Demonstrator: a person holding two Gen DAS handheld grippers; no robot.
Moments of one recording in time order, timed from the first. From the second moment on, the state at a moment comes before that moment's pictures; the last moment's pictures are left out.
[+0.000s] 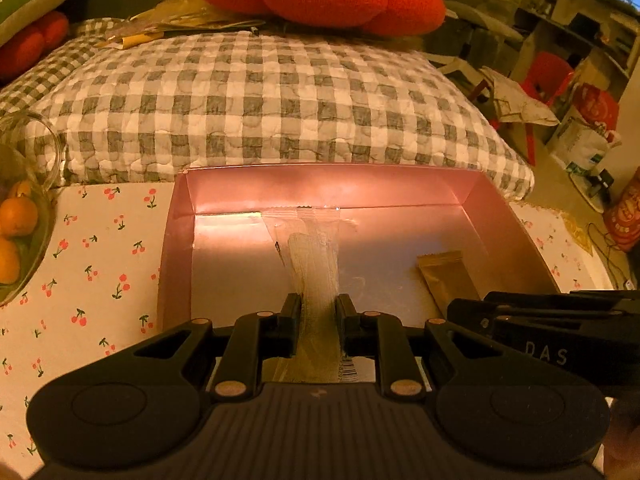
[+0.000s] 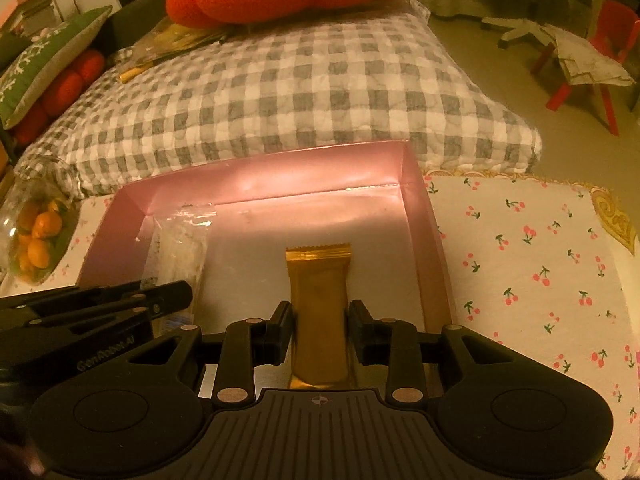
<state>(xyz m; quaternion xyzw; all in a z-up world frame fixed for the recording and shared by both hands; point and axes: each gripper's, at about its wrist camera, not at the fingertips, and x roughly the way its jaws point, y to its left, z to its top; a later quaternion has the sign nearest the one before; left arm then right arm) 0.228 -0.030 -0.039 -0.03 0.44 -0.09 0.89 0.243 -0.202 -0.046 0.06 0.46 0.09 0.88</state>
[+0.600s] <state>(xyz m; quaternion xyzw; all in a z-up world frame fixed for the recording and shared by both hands) 0.196 -0.024 -0.005 -0.05 0.42 -0.09 0.90 0.207 -0.212 0.000 0.07 0.44 0.09 0.89</state>
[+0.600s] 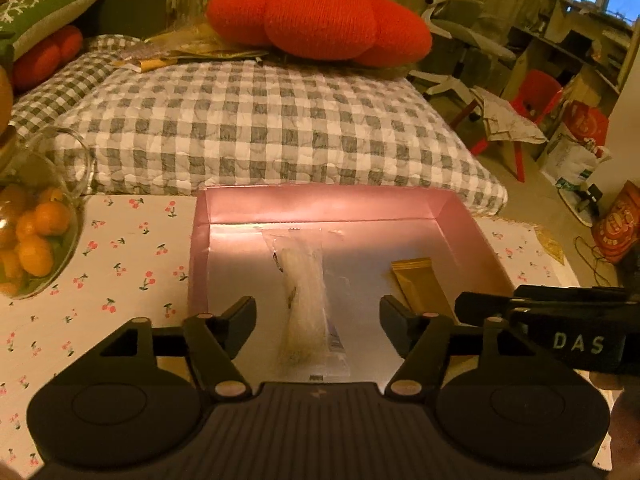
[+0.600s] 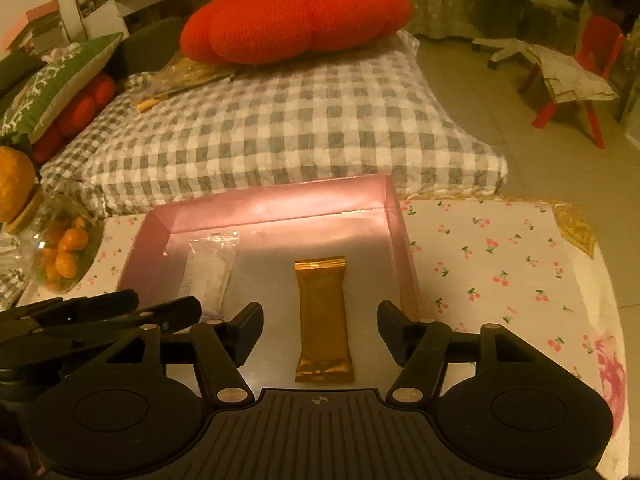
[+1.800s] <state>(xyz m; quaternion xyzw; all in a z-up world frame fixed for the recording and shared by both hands) 0.087 0.006 0.024 -0.01 0.41 -0.10 0.91 0.078 -0.209 0.053 0.07 0.41 0.10 0.90</state>
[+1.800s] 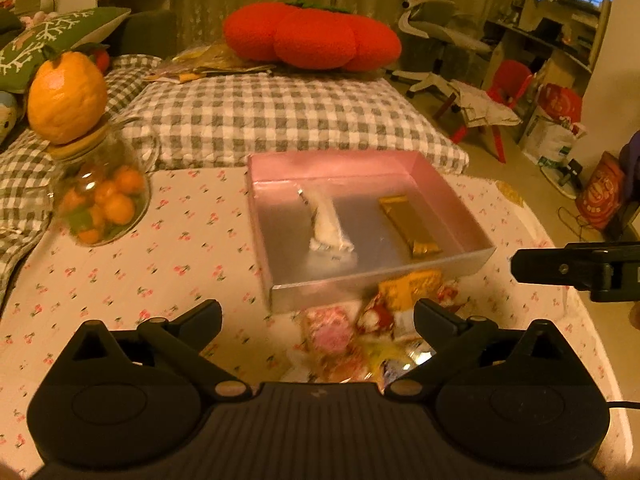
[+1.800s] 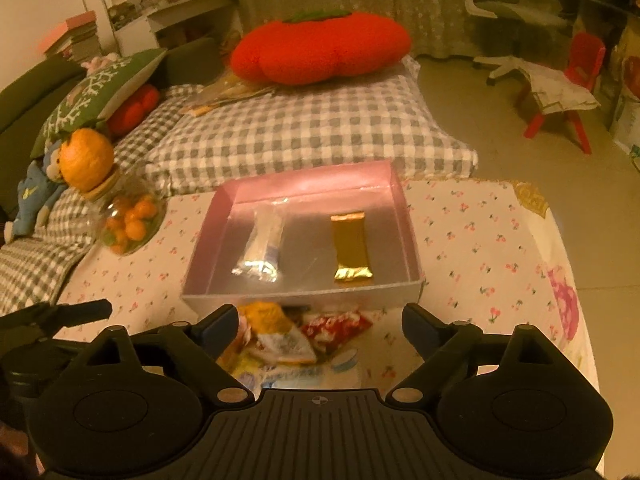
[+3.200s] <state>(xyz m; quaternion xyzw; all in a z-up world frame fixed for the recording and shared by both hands) 0.019 0.076 -0.054 0.00 0.41 -0.12 0.90 -0.002 -0.184 -0.033 -0.03 0.38 0.15 0.91</state>
